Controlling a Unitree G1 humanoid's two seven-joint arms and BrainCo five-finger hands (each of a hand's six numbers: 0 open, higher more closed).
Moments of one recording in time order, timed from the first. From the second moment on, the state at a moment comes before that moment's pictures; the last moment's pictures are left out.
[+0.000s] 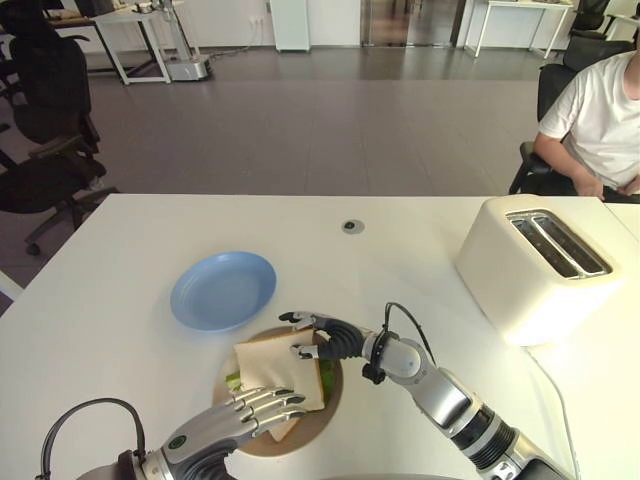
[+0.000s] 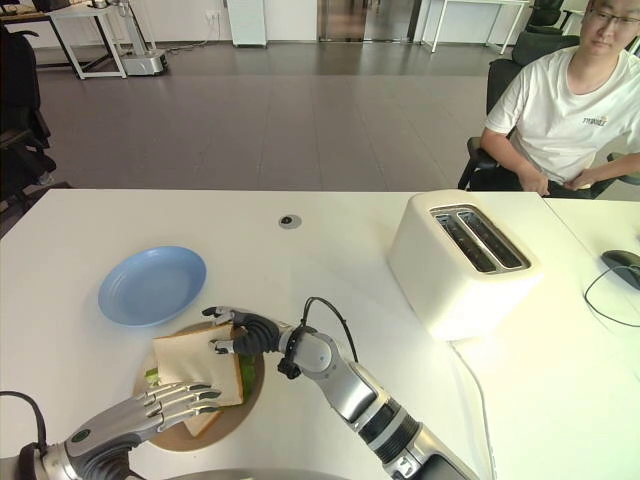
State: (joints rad) left arm 0.69 0.48 0.33 -0.32 0.38 -0.96 -0.65; right arm -0.25 -0.17 0.69 -0.02 -0.20 0.12 0.36
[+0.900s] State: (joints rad) left arm 0.65 0.67 0.50 -0.04 -0.10 -0.99 -0.50; right arm 0.01 -0.71 0.40 -0.42 -0.36 -0.38 0.61
